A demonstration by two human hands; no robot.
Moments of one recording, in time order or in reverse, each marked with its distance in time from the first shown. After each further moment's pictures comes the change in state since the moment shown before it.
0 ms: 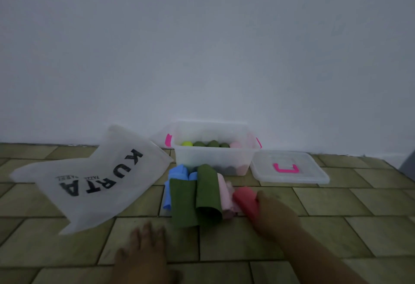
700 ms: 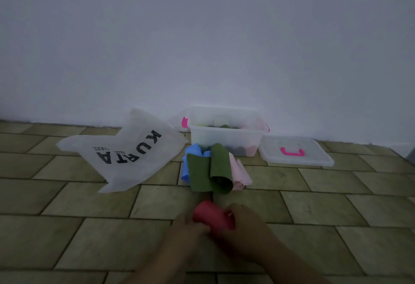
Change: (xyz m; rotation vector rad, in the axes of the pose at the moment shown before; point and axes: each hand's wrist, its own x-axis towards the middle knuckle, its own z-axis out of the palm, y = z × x) left_hand -0.050 0.018 0.021 -1.298 0.026 0.012; right_hand -0.108 -0.064 0.025 0.295 -0.216 -0.179
